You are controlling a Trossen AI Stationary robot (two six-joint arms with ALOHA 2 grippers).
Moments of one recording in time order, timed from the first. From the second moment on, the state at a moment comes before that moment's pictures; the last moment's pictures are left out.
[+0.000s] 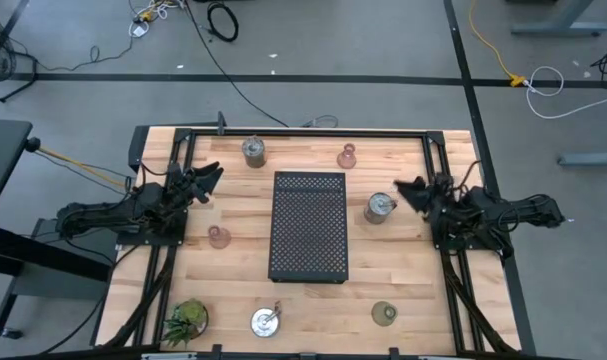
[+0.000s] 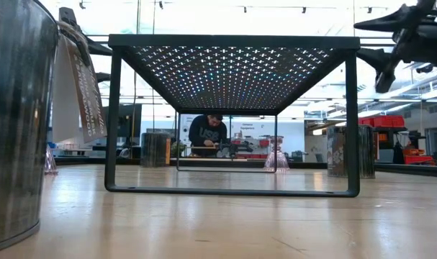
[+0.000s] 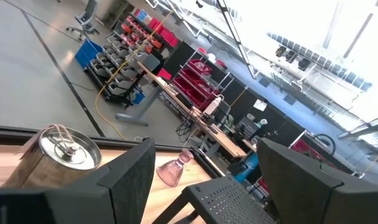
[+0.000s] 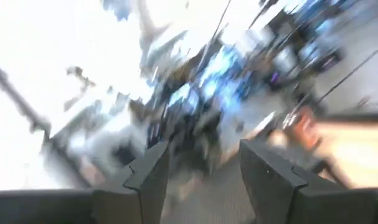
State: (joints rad) left arm 0.07 0.01 0.01 0.19 -0.63 -0.62; right arm 0.10 0.03 0.02 0.34 0.42 0.61
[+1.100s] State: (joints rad) left arm 0.07 0.01 0.01 0.19 -0.68 -0.62; right arm -0.53 1.35 0.95 -0.31 0.28 0.56
